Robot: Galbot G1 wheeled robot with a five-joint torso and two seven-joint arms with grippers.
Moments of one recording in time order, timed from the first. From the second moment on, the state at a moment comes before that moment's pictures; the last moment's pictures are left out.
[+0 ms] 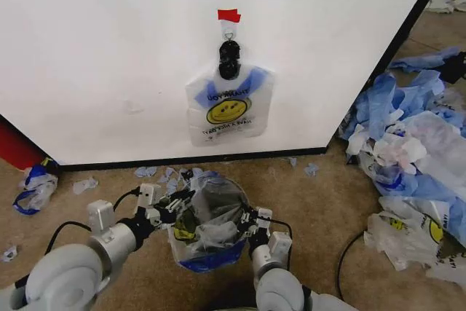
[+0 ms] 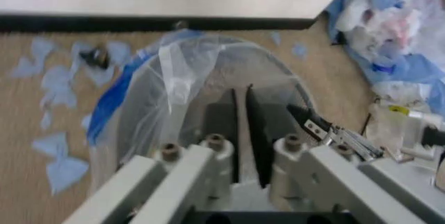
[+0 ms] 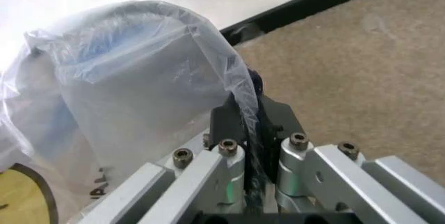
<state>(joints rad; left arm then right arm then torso) 1.47 -0.34 -0.38 -2.36 -1.44 0.16 -0.35 -0.97 1.07 -0.50 1.93 0.85 0.11 0.84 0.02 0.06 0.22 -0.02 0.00</state>
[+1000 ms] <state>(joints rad) 1.02 -0.41 0.05 -2.28 -1.79 0.19 -0.59 -0.93 1.10 -0.57 1.90 0.86 0.11 0.85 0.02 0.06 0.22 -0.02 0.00</state>
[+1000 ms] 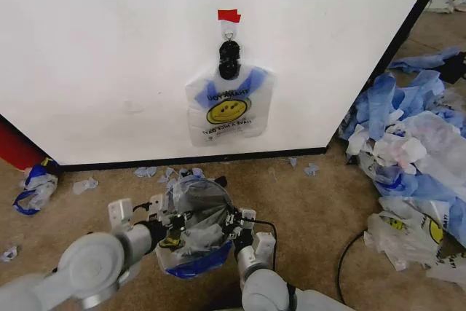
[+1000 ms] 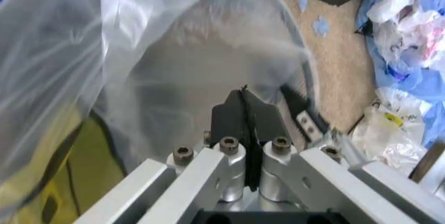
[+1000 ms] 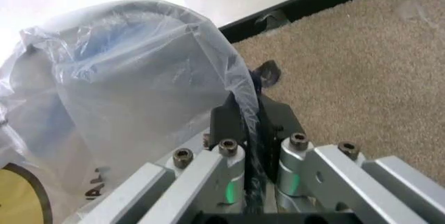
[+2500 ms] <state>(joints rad) 0.60 -0.67 0.53 -1.92 -1.96 0.19 -0.80 -0.95 1.11 -0.54 1.88 0.83 0.12 0.83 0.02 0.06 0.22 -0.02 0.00</state>
